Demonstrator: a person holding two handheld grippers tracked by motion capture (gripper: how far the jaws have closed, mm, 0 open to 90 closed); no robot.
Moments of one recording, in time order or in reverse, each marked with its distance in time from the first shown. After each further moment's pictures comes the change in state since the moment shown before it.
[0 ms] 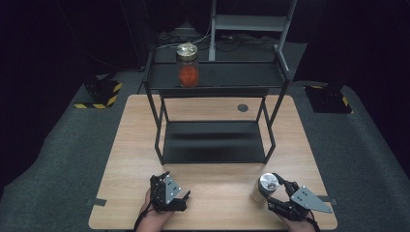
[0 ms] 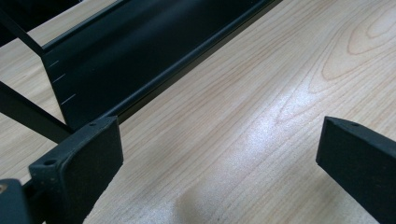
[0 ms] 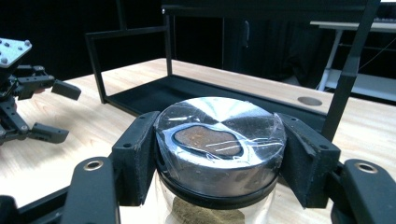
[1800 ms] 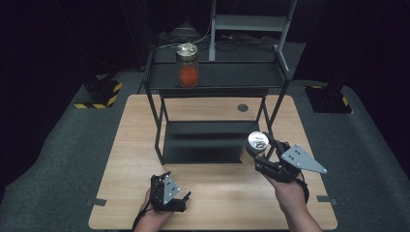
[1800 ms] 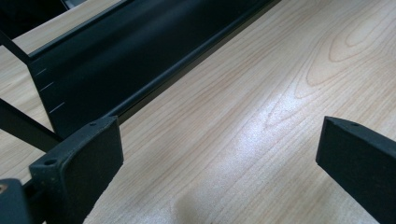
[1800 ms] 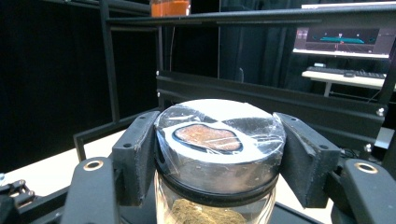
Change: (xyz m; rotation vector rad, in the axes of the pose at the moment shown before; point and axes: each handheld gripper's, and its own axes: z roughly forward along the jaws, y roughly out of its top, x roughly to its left) left arm 0.011 -0.006 -0.002 -0.034 -0.055 0.003; right arm 0.004 0.103 0.062 -0.133 -0.014 -0.020
